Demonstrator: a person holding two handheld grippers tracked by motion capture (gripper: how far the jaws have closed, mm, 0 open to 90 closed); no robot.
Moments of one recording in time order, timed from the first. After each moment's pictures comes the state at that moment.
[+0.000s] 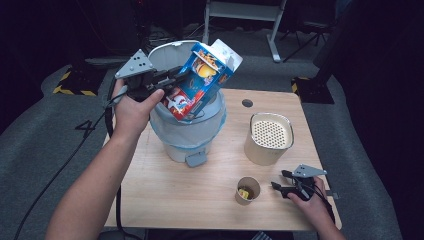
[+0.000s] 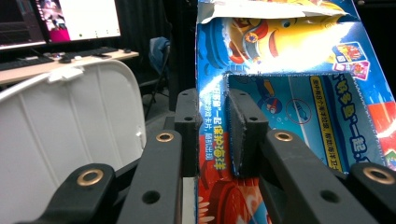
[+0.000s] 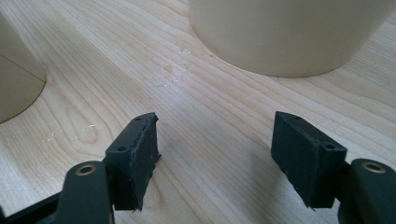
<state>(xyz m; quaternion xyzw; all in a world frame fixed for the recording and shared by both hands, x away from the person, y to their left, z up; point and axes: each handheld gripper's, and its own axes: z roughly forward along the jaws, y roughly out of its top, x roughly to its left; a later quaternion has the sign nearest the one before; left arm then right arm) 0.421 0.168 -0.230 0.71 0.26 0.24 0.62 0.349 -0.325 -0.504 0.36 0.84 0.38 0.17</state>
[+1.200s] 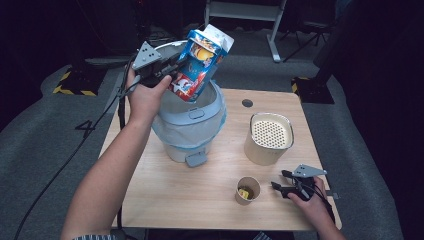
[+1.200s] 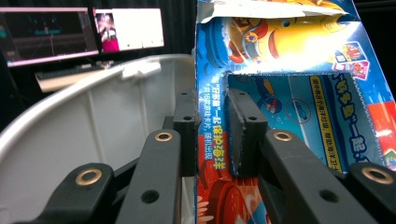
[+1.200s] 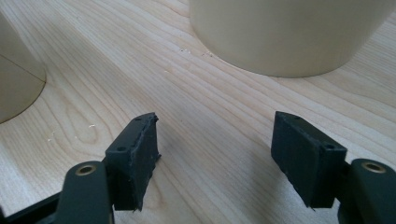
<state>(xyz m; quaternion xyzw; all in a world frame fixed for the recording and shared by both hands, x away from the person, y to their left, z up) 0.472 0.161 -0.251 0.68 0.31 0.29 0.60 0.349 -0.325 -0.504 0.36 0.84 0.38 0.17</state>
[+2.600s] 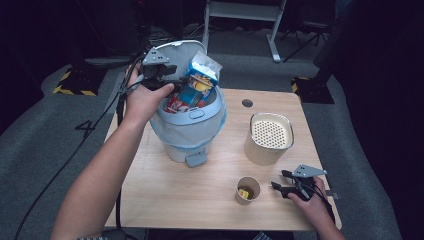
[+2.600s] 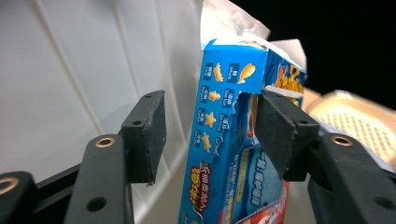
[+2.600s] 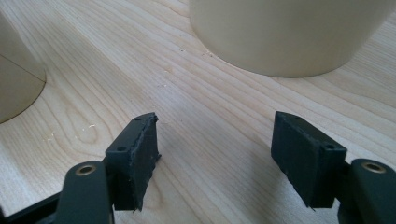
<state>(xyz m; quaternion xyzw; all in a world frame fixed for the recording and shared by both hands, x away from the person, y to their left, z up) 0.464 0.159 -0.249 0.77 0.34 0.24 0.48 0.349 -0.325 -0.504 0.36 0.84 0.38 0.17</state>
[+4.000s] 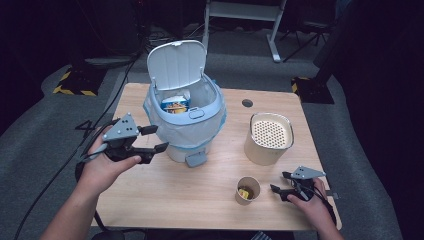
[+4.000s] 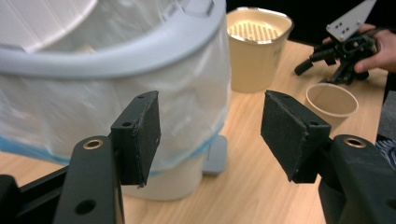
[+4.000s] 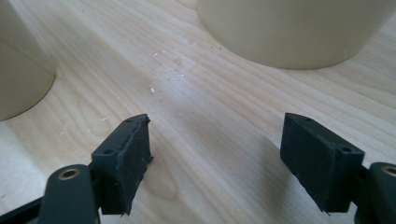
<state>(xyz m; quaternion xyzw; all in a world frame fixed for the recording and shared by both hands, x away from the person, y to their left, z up) 0.330 0.210 -0.318 0.82 0.26 0.17 0.48 0.342 -0.321 -0.503 0.36 0.84 0.37 0.16</state>
